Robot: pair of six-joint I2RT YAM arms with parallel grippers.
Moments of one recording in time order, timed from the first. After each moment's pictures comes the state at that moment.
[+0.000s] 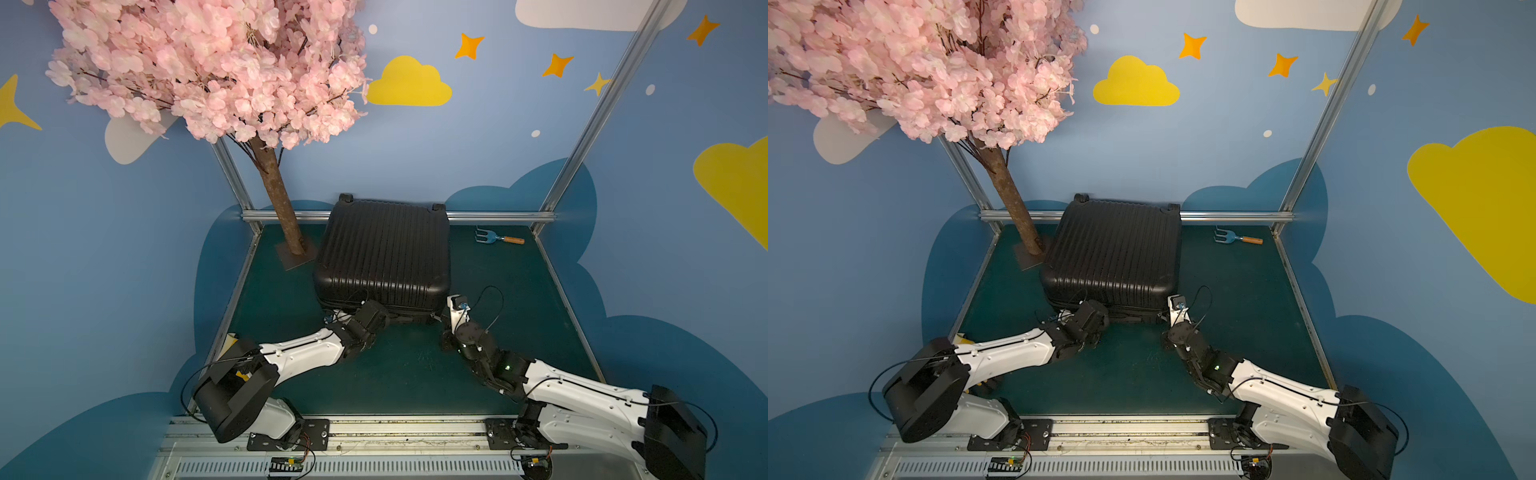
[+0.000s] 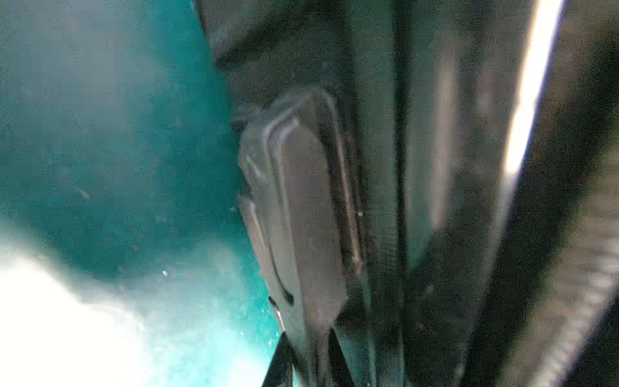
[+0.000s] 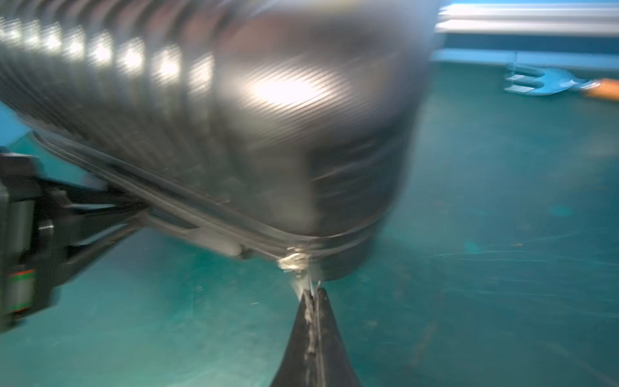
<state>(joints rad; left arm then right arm) -0.74 1.43 0.68 -0.15 -0.40 -1.89 0.96 1.00 0.46 0.04 0.52 0.34</state>
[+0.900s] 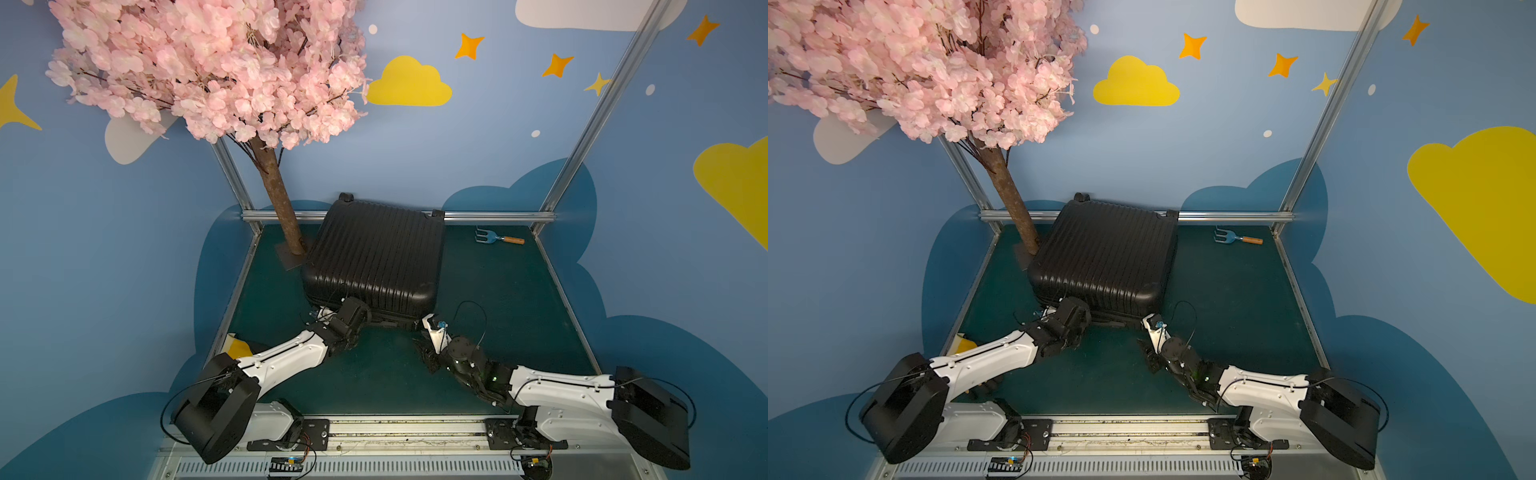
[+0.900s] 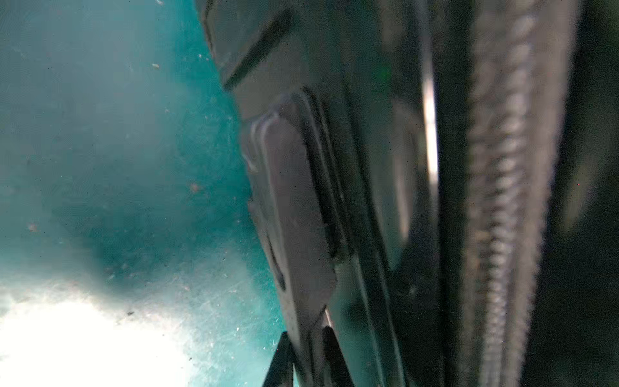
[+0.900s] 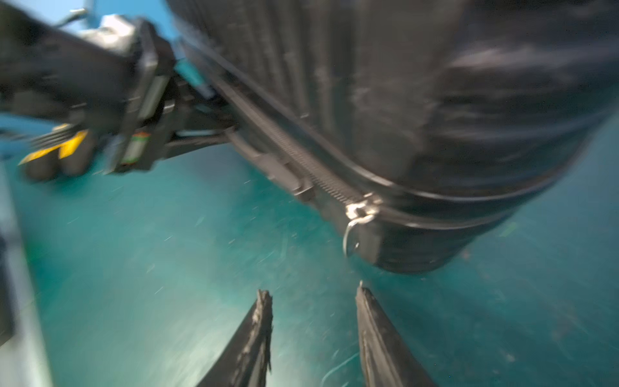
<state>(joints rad) -0.63 1.32 0.62 -0.22 -0.31 -1.67 1.11 1.19 0.35 0.42 0.35 0.26</state>
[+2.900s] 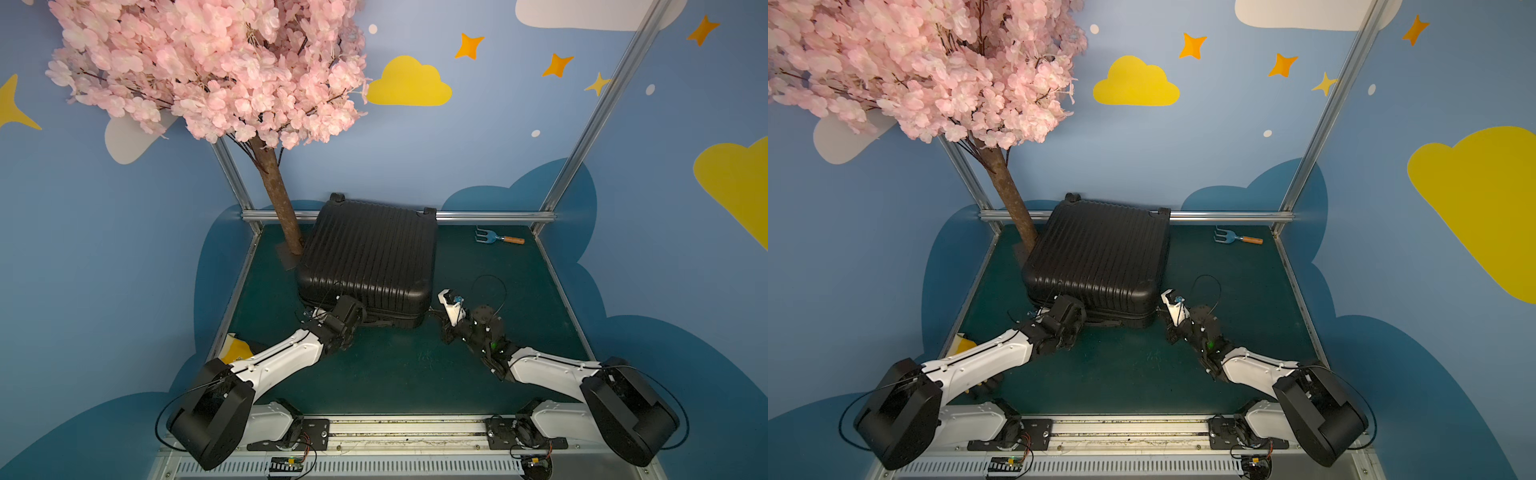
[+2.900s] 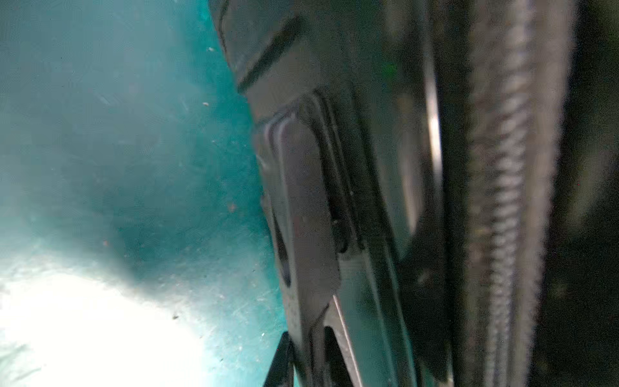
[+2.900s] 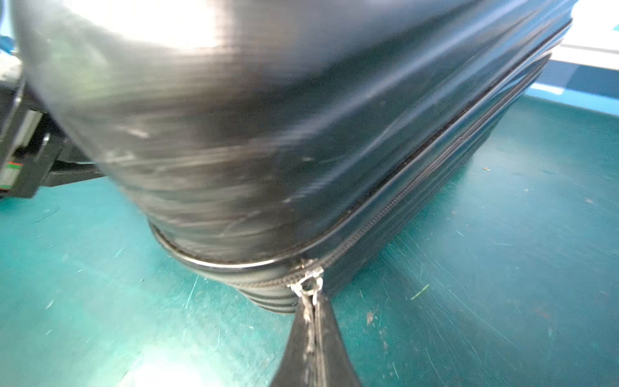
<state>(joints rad) -0.58 1.29 0.64 -0.34 -0.29 -1.64 0.61 1.28 0.37 0.55 -0.22 0.01</state>
